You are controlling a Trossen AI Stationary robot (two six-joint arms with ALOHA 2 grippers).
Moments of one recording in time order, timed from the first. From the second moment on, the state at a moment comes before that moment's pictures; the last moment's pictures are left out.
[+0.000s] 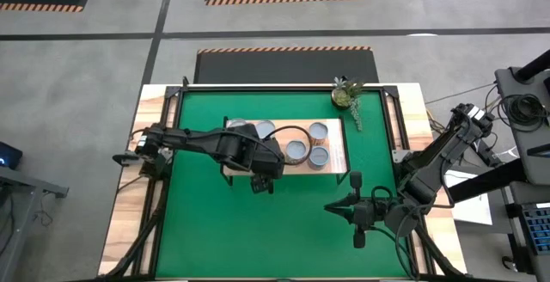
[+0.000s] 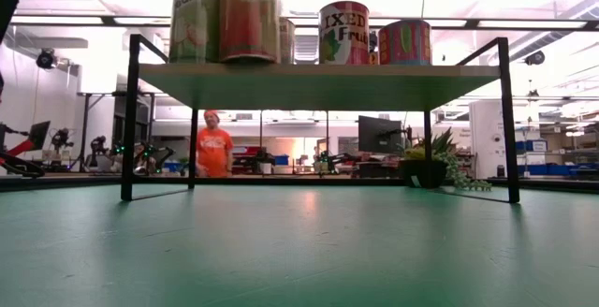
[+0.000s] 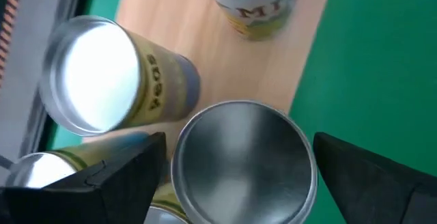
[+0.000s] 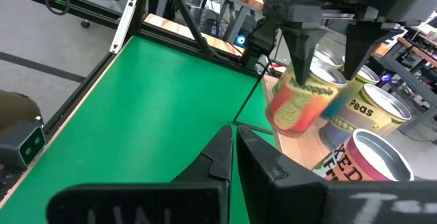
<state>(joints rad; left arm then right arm) -0.21 1.95 2.17 -1.57 -0.38 -0.49 0.80 1.26 1.00 -0.18 0.78 -0.01</state>
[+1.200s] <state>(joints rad) -0.70 1.94 2.10 -1.43 -0.90 -0.50 0.74 1.26 1.00 -0.18 0.79 0.08</state>
